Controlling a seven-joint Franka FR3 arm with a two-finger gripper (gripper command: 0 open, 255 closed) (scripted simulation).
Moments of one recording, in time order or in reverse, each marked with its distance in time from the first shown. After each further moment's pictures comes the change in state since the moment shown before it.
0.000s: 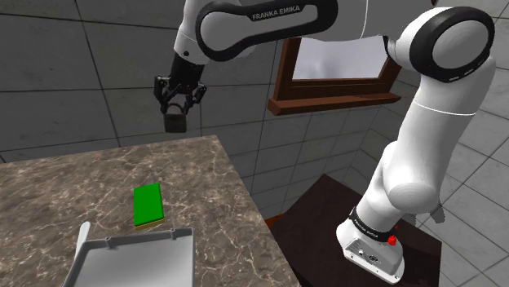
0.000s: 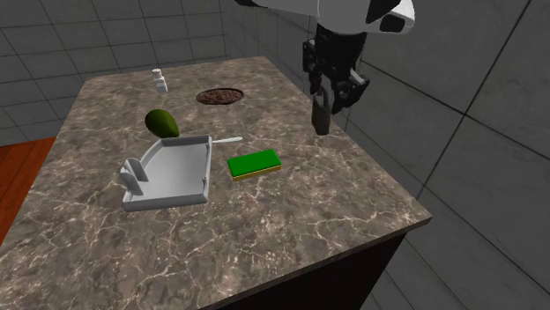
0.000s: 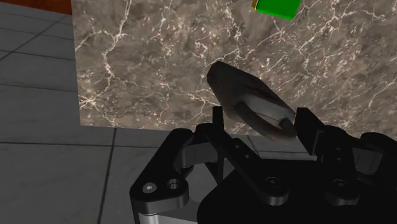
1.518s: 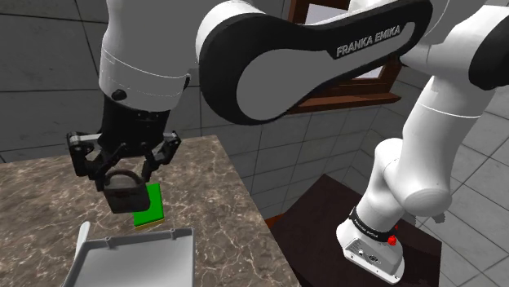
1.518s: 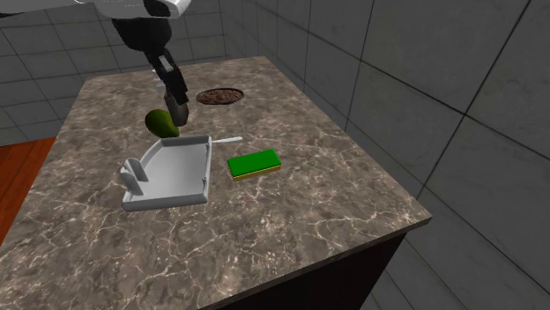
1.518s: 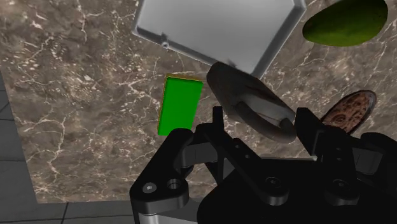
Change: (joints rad) arm 0.281 -0.036 0.229 -0.011 -0.220 -0.028 0.611
